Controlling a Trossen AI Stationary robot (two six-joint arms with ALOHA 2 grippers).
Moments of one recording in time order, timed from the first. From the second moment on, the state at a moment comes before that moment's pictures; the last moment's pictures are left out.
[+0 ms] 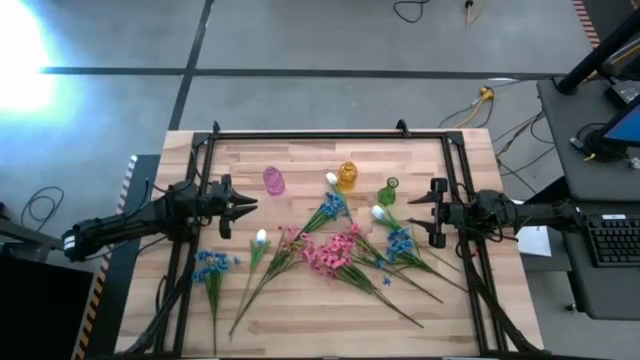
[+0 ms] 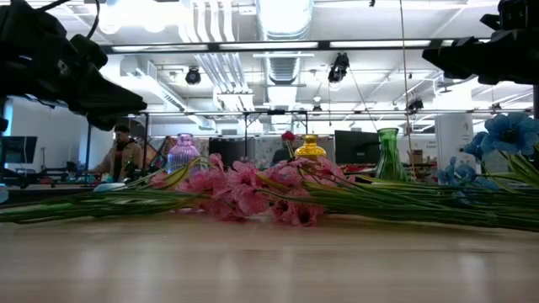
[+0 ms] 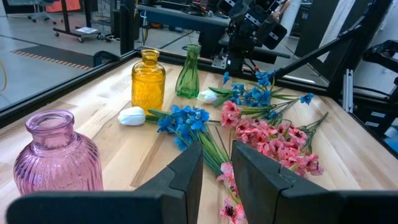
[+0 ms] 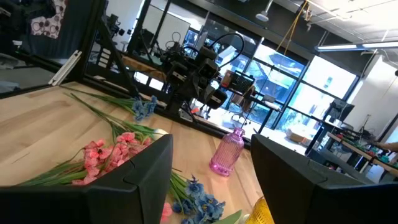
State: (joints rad) left arm 0.30 0.15 0.05 -0.05 0.19 -0.14; right arm 0.03 0.05 0.01 0.13 0.00 -0.42
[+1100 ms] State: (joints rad) left arm 0.30 0.15 0.05 -0.05 0.19 -0.14; right arm 0.03 0.05 0.01 0.17 0.00 0.10
